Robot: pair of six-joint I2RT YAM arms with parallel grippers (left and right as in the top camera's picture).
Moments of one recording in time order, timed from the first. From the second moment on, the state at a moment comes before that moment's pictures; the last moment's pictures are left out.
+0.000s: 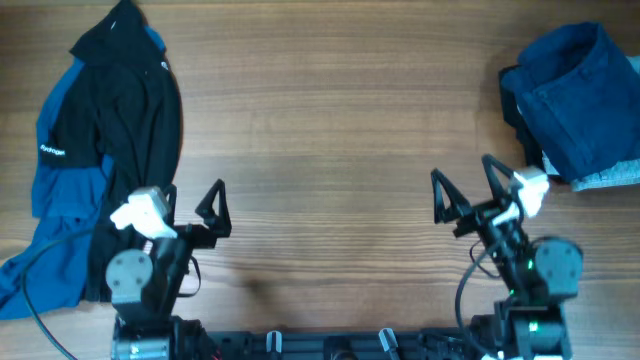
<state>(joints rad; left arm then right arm) 0.07 0.27 0.24 -0.16 0.25 -0.43 -0.02 0.41 0.28 0.11 -0.40 0.28</state>
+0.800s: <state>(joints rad) 0.07 1.58 1.18 -0.80 0.41 -0.31 -0.01 1.53 1.23 -0.42 -0.71 0.12</state>
